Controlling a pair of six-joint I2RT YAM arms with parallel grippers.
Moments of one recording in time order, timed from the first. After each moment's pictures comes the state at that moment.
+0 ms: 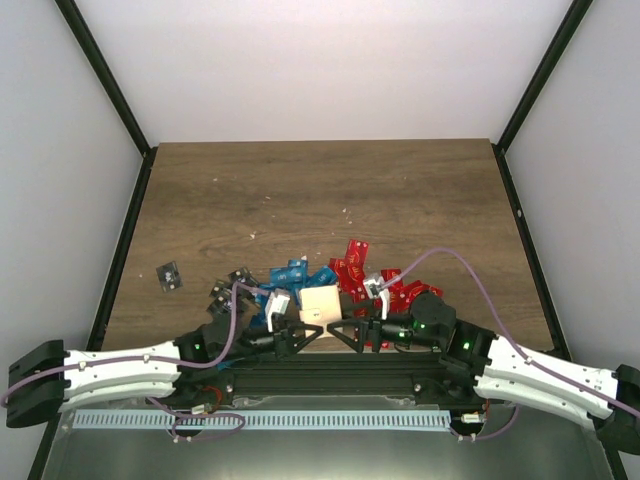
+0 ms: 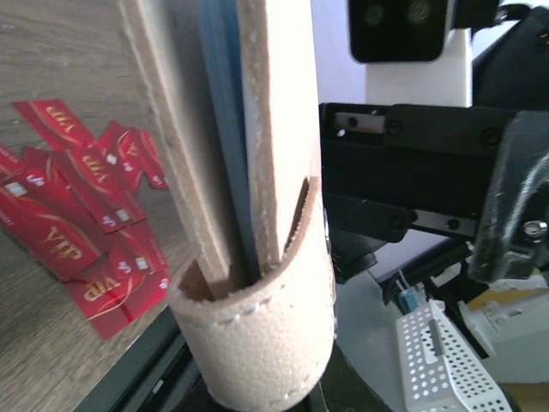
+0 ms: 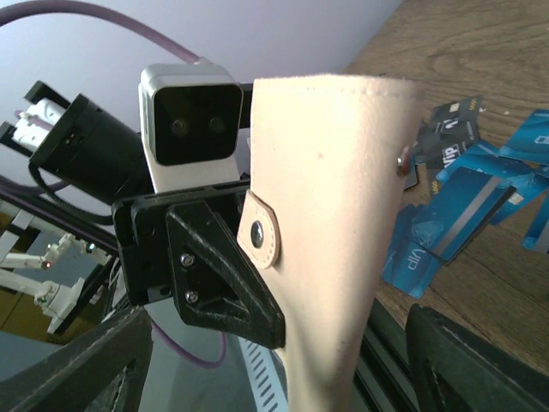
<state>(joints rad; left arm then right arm) -1.24 0.77 0.14 0.52 0.10 -0.83 1.10 0.59 0.32 0.10 -0.25 0.75</state>
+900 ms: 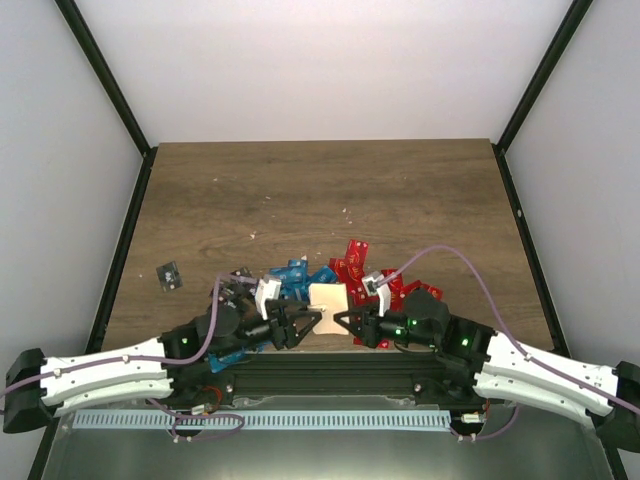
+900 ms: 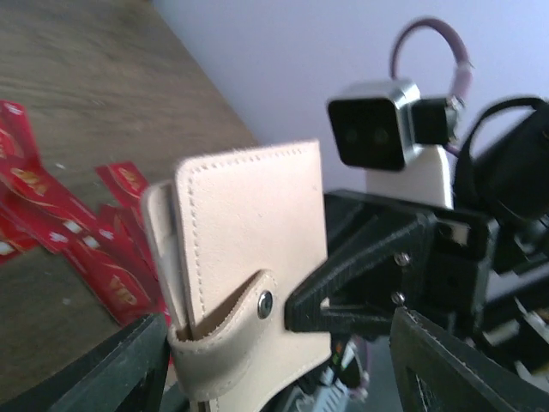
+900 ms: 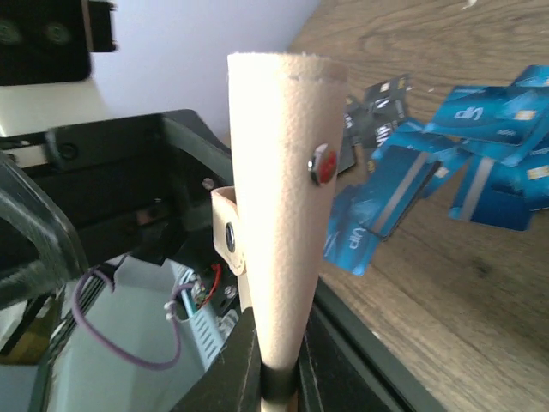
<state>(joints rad) -1.24 0.65 0.27 0.26 -0.03 -0.82 1.10 0.62 0.35 -0.02 -0.19 0.73</state>
